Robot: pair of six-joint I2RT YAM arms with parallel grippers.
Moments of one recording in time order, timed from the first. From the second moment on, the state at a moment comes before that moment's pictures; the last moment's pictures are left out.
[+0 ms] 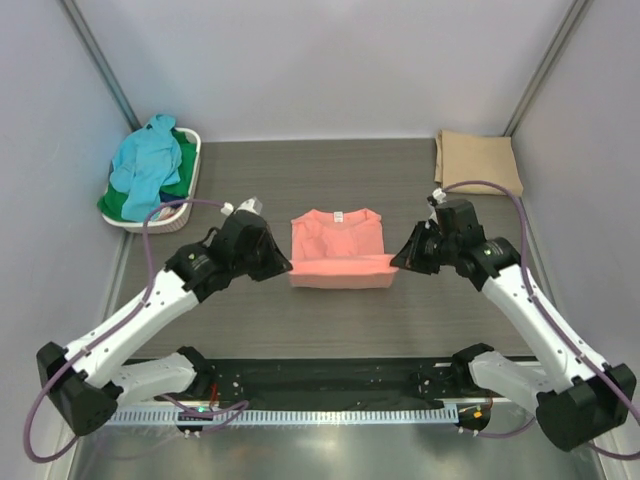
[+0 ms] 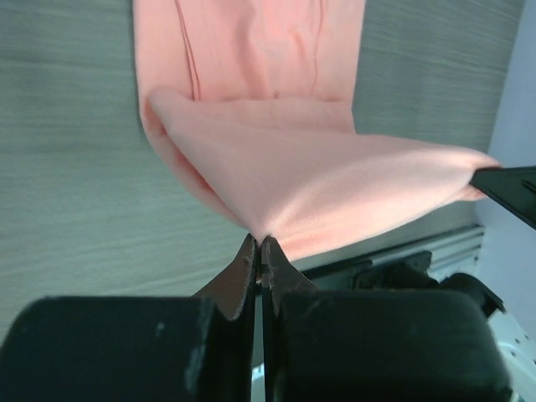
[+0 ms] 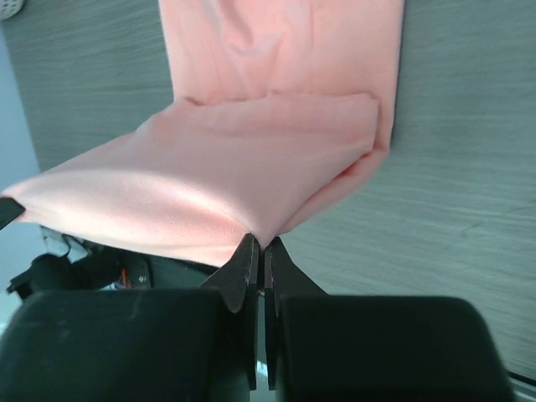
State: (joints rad) left arm -0.74 1.02 1.00 -0.72 -0.07 -0.95; right arm 0.36 0.97 0.90 -0.74 -0.26 0.66
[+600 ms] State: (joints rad) left arm -0.43 1.58 1.32 -0.63 0.13 -0.75; right arm 0.28 1.53 1.27 -0.67 -0.15 0.53
